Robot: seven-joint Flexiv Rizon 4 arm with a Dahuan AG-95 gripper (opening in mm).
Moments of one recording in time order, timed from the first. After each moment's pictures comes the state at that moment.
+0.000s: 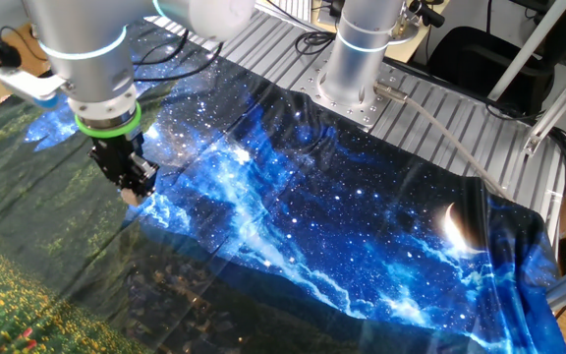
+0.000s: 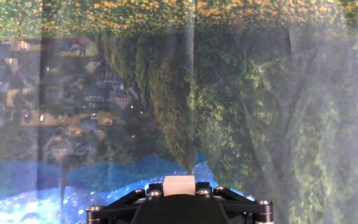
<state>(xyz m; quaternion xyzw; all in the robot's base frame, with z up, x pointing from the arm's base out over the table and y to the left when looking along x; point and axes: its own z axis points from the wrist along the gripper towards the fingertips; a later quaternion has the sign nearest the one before) 0.608 -0.170 0.088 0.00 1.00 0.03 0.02</state>
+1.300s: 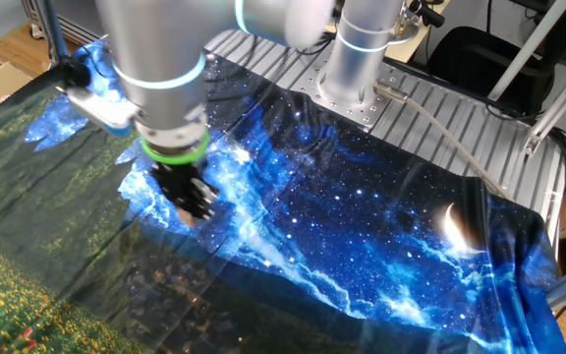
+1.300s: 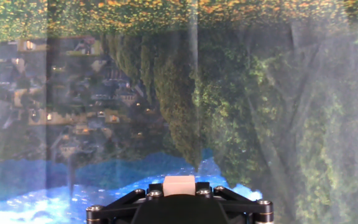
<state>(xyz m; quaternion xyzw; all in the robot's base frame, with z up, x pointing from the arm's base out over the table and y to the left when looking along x) 0.596 -0.046 0.088 0.05 1.00 0.03 0.00</state>
